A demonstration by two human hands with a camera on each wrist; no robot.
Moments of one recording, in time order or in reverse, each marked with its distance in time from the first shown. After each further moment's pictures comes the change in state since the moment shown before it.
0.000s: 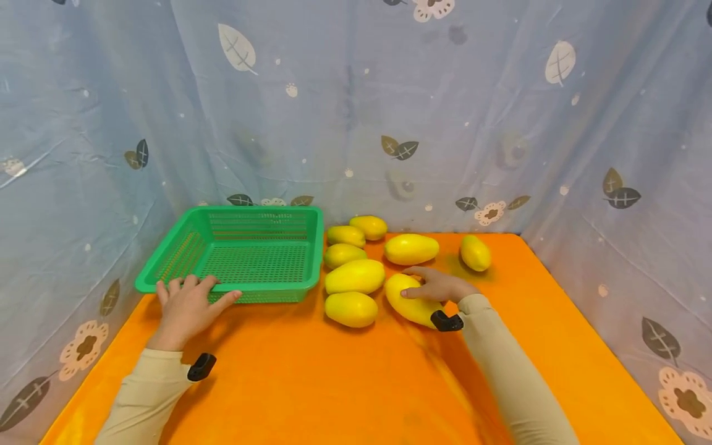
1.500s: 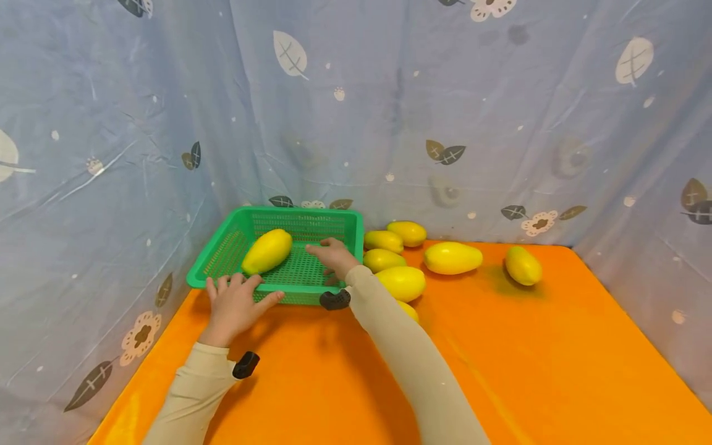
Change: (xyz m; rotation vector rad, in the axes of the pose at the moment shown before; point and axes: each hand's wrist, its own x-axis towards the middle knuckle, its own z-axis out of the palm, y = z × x) left_hand 0.003 0.000 0.006 0.014 0.061 -0.028; right_hand 0.152 -0.232 0.099 0.626 0.080 0.011
